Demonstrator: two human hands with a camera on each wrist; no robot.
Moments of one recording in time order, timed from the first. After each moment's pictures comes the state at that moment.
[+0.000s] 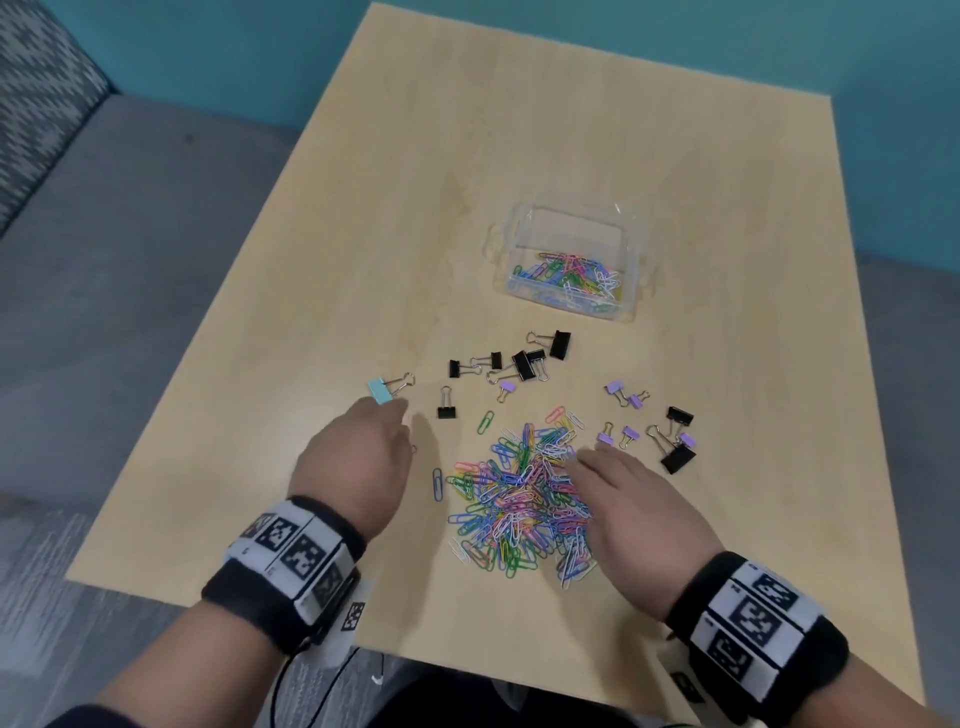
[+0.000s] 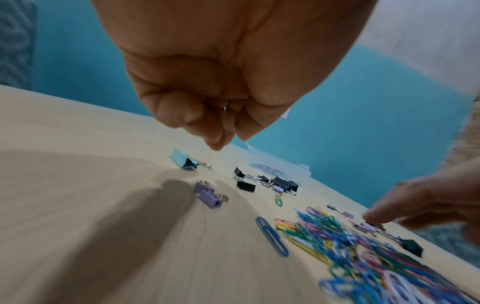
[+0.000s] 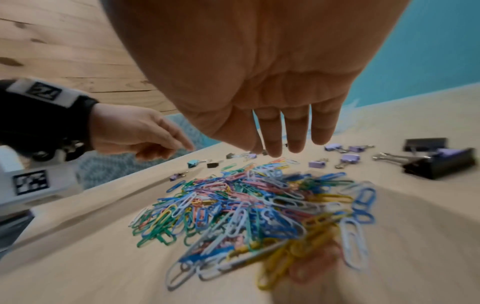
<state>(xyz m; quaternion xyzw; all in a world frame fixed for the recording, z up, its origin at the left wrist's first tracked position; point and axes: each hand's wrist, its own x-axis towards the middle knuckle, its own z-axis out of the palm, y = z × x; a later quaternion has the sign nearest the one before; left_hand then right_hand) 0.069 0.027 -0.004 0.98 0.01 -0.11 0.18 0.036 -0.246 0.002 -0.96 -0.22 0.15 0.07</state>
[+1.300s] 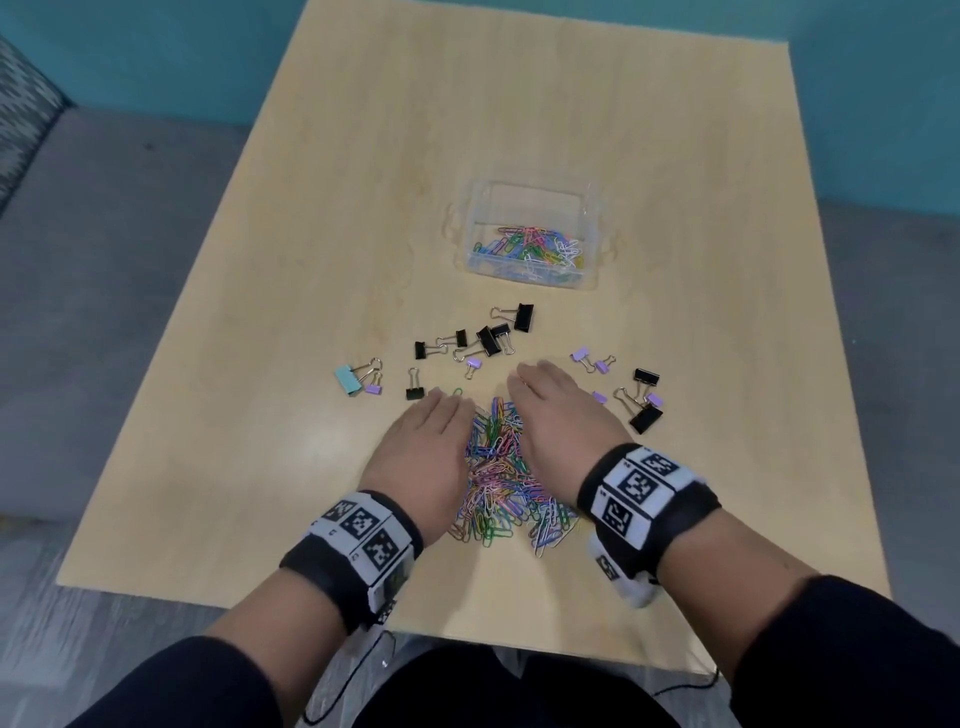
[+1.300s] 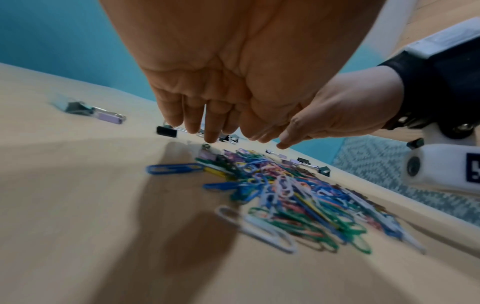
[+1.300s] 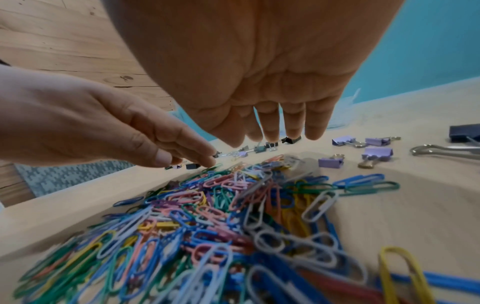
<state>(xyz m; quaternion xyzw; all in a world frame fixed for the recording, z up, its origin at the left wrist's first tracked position) 0.057 -0.038 -0.033 0.96 -0.20 -0.17 0.11 0.079 -0.226 -0.015 -0.96 -0.19 0.18 0.10</state>
